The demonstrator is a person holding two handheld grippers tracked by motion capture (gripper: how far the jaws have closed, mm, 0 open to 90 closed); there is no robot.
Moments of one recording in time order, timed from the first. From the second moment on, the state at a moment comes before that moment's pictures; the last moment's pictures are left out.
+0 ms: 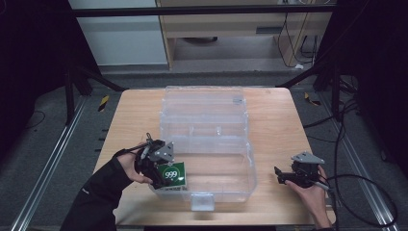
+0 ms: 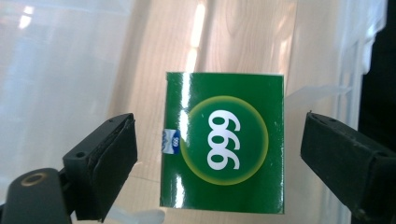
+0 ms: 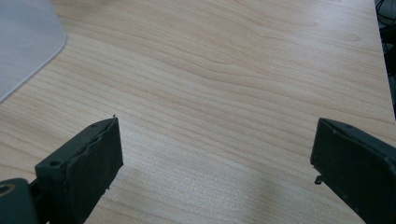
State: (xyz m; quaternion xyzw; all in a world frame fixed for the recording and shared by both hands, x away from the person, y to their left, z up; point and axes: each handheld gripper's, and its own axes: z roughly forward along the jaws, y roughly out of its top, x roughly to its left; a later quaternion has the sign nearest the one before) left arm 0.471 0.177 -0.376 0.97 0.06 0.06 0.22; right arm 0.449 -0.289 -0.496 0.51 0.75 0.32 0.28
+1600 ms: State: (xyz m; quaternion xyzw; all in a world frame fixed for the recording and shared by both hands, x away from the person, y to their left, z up) left arm 0.462 0.332 -0.438 0.76 0.47 0.26 0.37; right arm 0.446 -0.292 -0.494 0.52 0.74 0.33 0.28
